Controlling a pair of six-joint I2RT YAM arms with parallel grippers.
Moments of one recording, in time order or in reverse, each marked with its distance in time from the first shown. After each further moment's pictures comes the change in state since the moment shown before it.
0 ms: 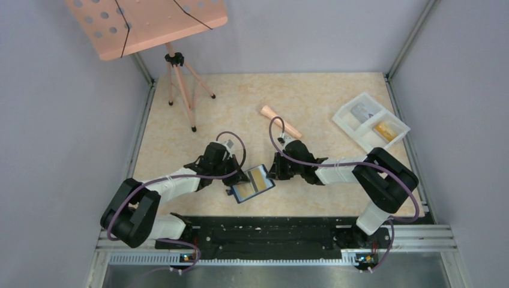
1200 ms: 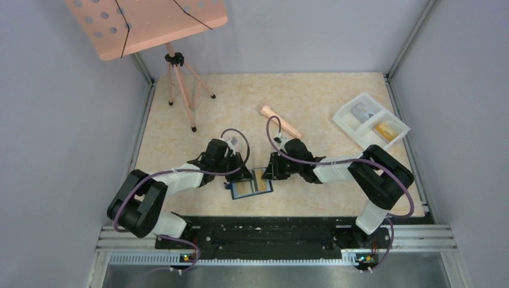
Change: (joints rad) left arm 0.011 0.086 0.040 0.056 0.097 0.045; right arm -0.004 0.042 0.023 0.049 -0.134 -0.003
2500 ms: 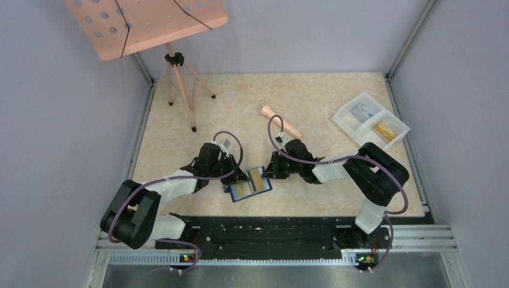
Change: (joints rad) left arm 0.050 -0.093 -0.091 0.035 0.006 -0.036; right arm -0.014 0.048 -0.016 0.090 0.005 0.066
